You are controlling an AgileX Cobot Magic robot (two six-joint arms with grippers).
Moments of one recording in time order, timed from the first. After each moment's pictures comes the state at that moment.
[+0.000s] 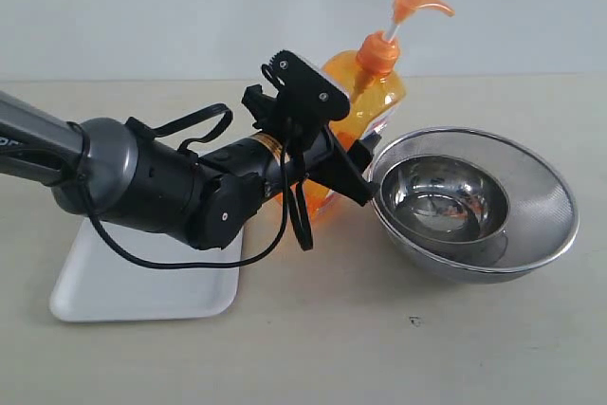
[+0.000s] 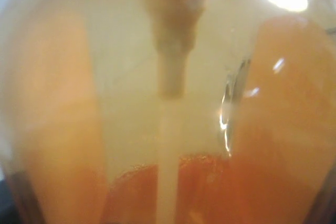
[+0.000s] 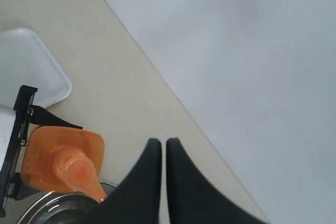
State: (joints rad) left arm -0.73 2.05 -1.06 -0.20 -0.66 0.43; right arm 0.28 1.57 -2.00 0.30 1.17 -0.81
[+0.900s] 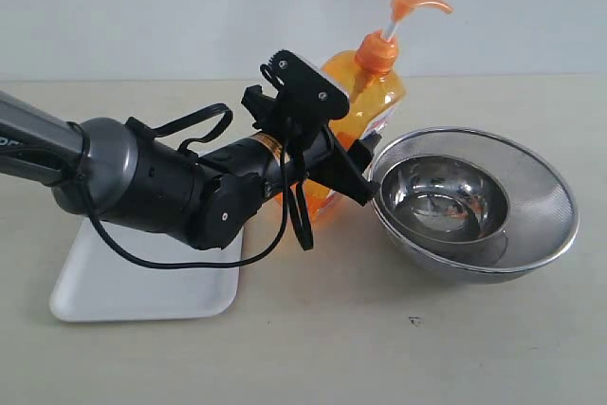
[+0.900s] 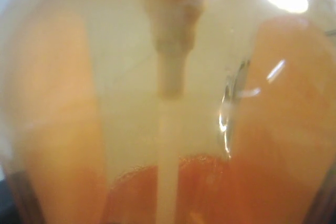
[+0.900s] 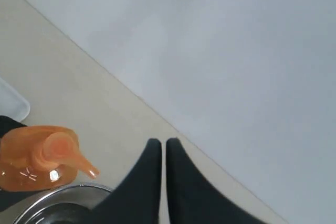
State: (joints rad) left arm -0.73 2.05 -1.06 -0.20 -0.66 0.42; right arm 0.28 1.24 -1.53 0.16 0.81 -0.61
